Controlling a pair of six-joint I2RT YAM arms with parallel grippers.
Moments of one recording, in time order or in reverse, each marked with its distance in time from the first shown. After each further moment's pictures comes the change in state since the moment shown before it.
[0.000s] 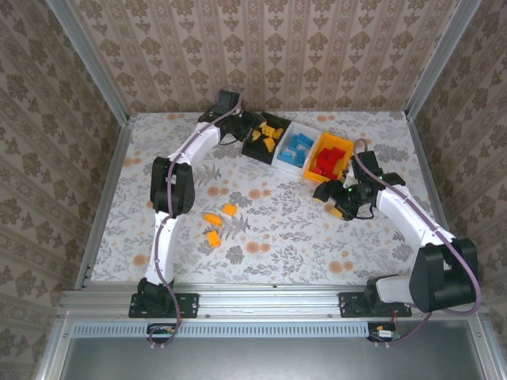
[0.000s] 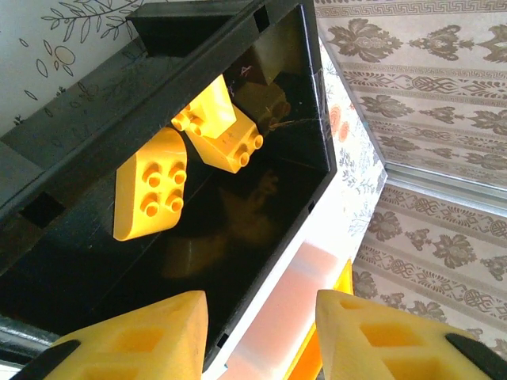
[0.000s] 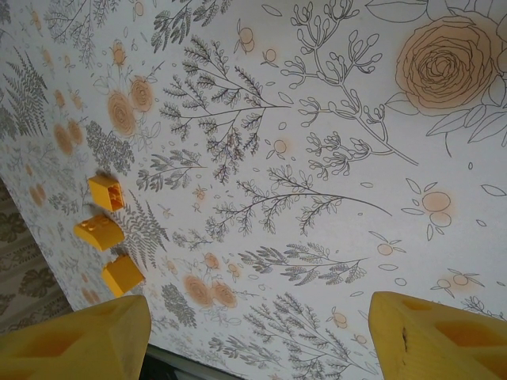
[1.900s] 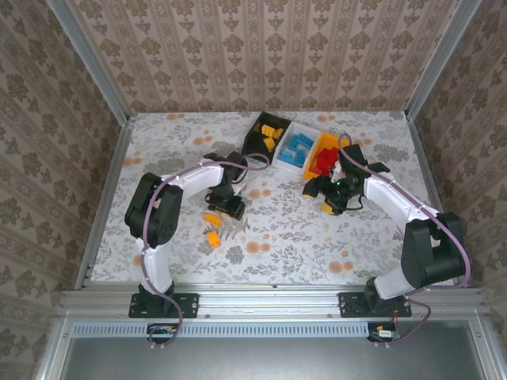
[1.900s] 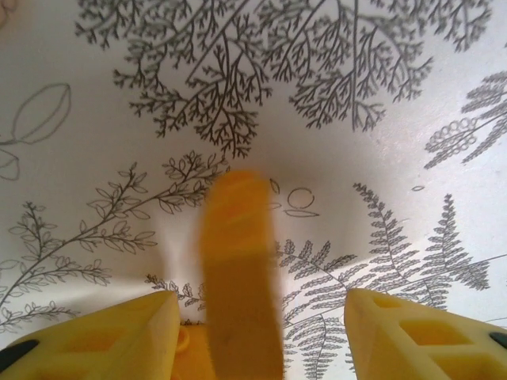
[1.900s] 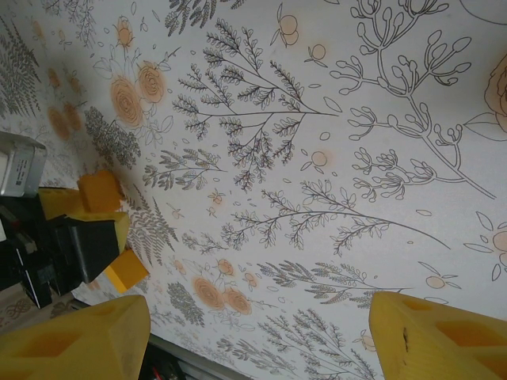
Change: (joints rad) left arm -0.183 -0.458 -0.814 -0.531 -0.422 1.078; right arm 0.061 0.169 0.093 0.028 -0.035 -0.008
